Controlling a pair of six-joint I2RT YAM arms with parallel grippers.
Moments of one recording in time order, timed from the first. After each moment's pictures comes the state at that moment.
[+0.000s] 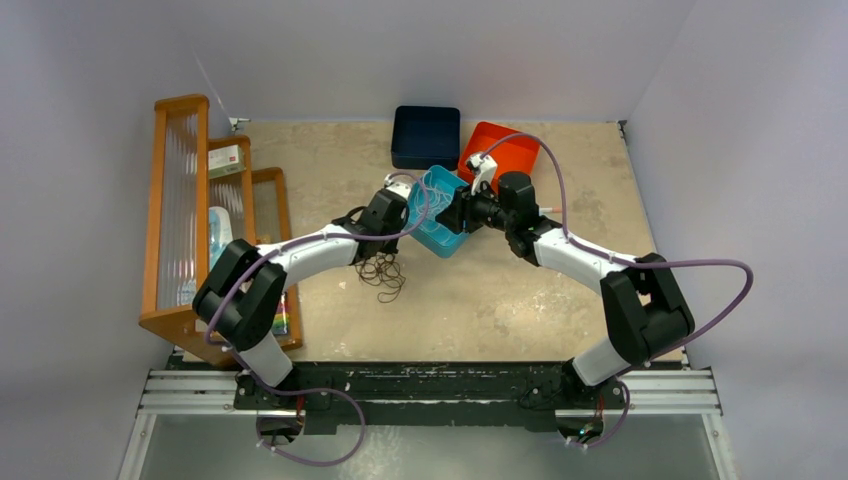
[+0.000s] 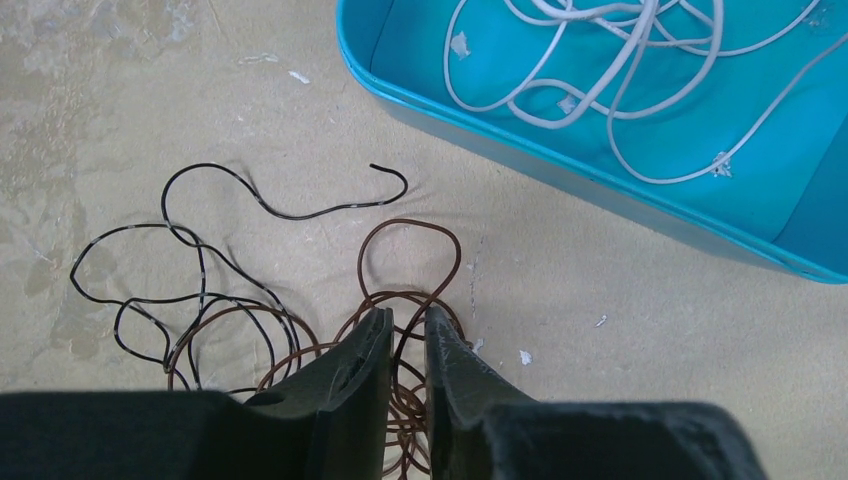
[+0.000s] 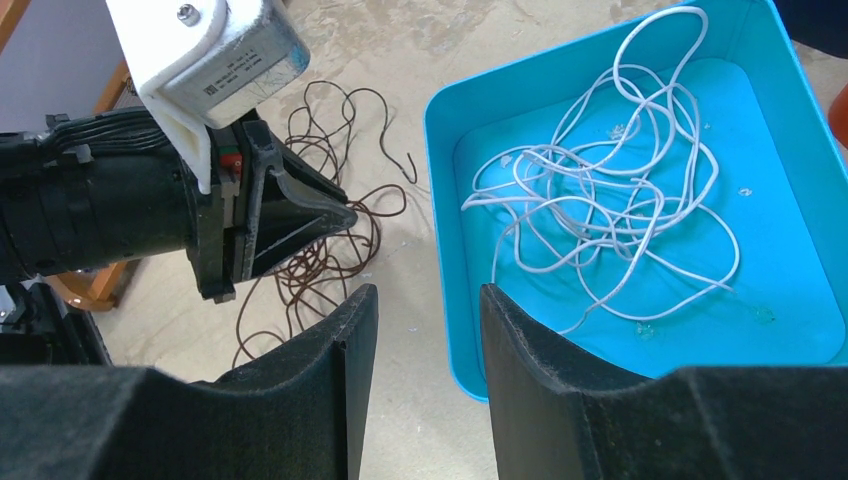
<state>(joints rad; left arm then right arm) -0.64 1.66 1.01 -0.20 -0.29 -0.22 0.46 1.55 0.89 0.28 -0.41 0.27</state>
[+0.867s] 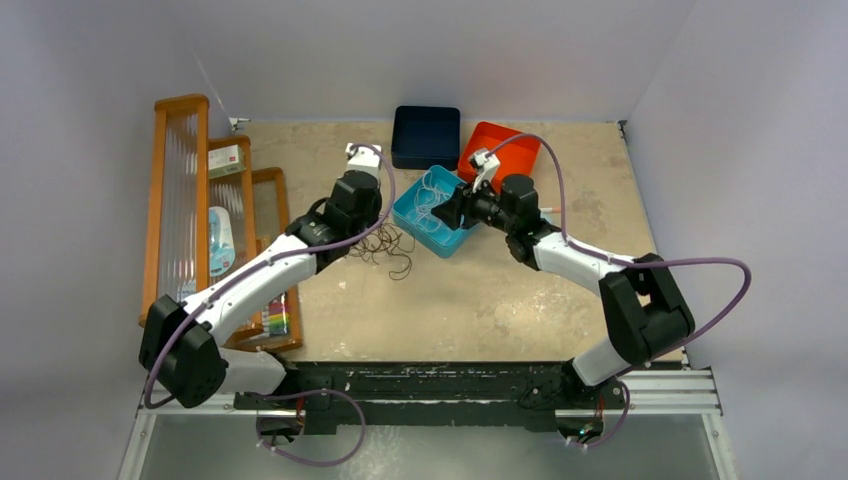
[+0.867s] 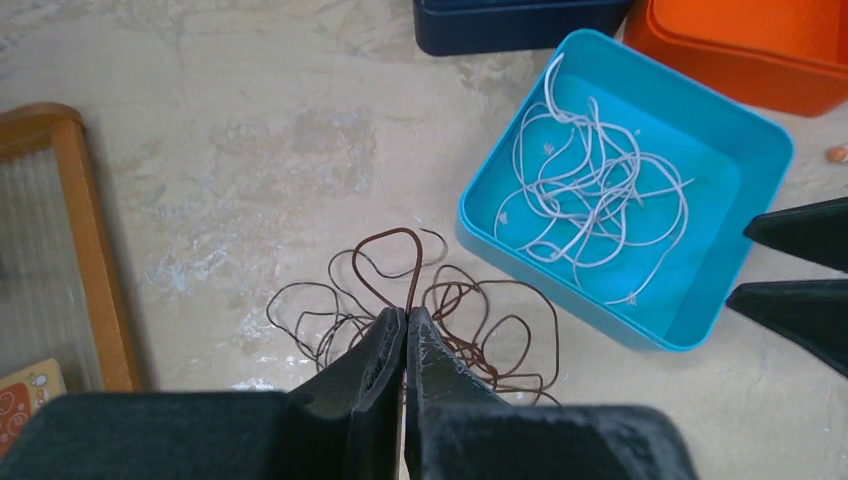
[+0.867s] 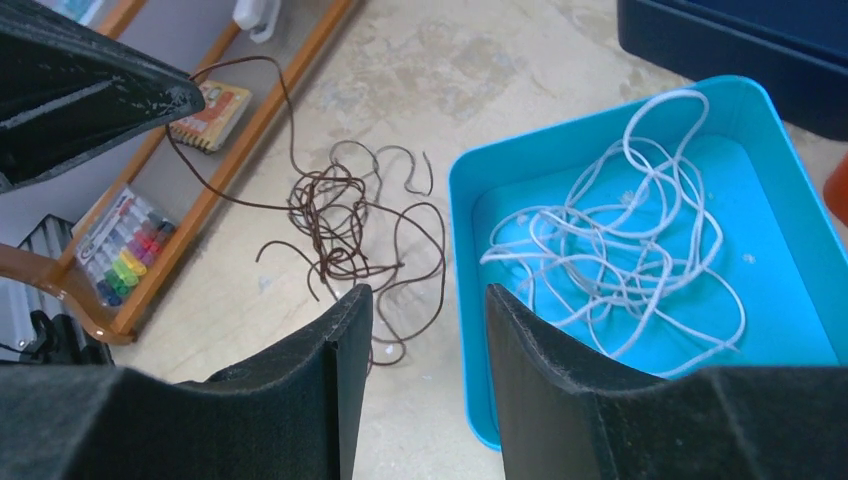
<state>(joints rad) -0.64 1.33 1.04 -0.25 -0.46 -0.25 0.47 1.54 0.85 0.44 -0.41 0.31</state>
